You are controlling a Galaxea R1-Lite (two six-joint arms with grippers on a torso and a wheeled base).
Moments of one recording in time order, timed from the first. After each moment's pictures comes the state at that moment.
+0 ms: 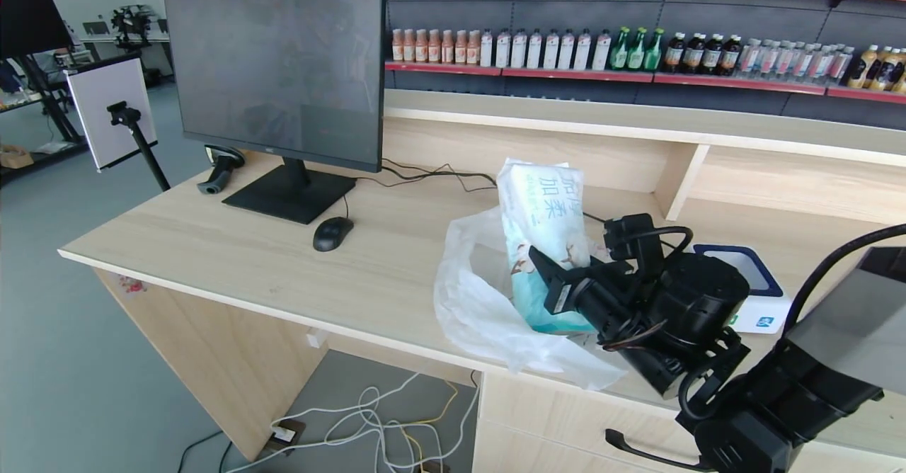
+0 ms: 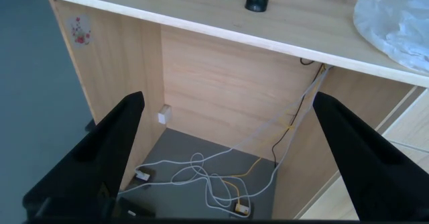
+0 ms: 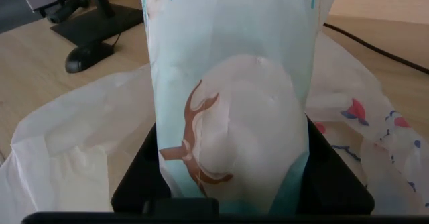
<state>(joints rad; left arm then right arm) 0.00 0.00 0.00 -0.01 0.00 -0.03 0.57 2.05 -0.61 -1.53 -0.17 0.08</state>
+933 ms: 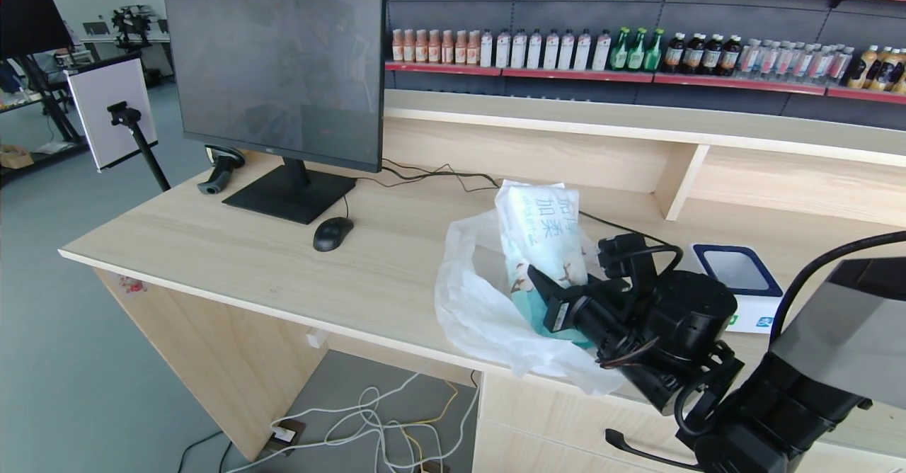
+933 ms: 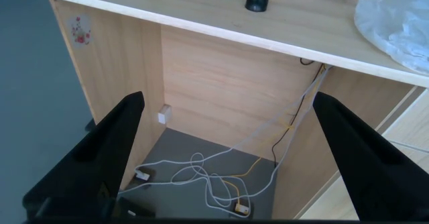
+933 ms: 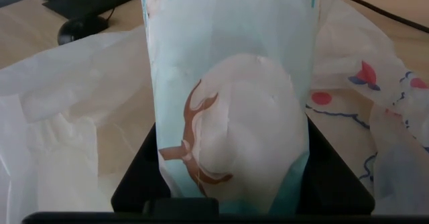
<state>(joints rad) 0.00 0.00 0.00 -0.01 0.00 -0.03 0.57 2.09 -0.56 -1.53 -0.18 0.10</state>
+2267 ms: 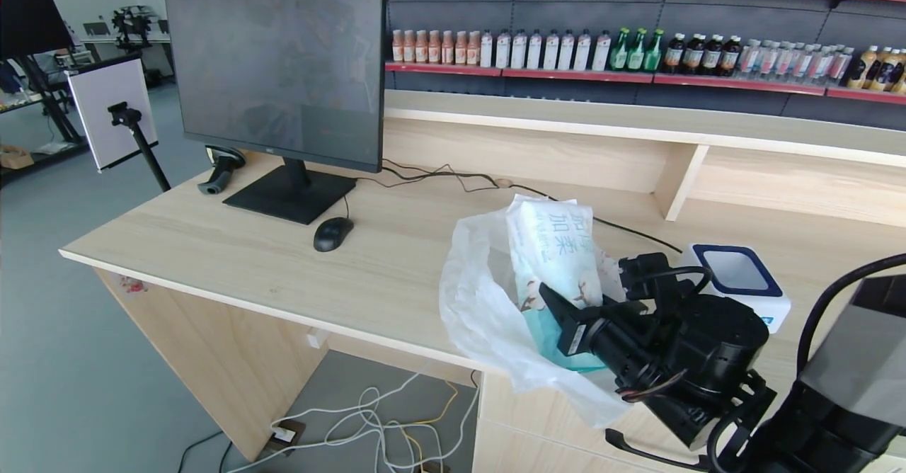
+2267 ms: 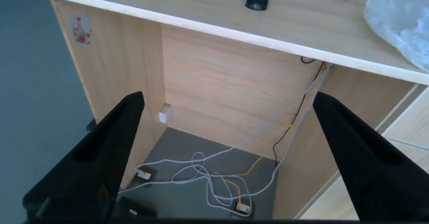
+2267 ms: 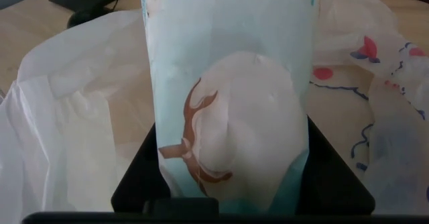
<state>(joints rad) 0.00 0.00 0.00 0.00 0.00 -0.02 0.59 2.05 -0.42 -1.58 -0.21 0.16</state>
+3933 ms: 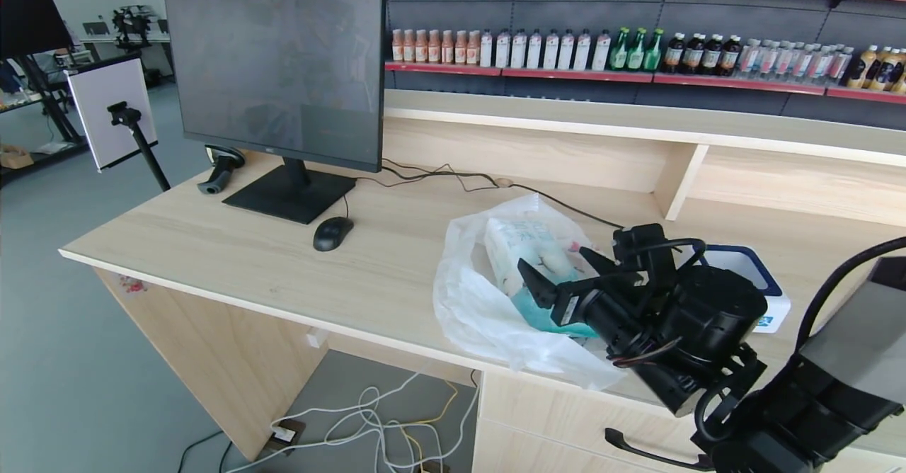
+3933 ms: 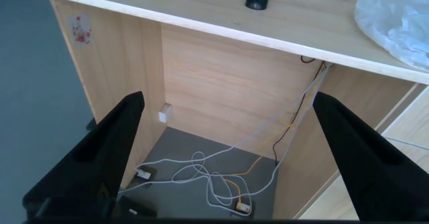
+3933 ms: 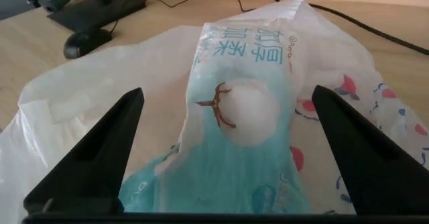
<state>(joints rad) 0.00 0.00 0.00 0.00 0.00 -0.02 0.58 2.02 -0.53 -1.57 -0.20 0.07</state>
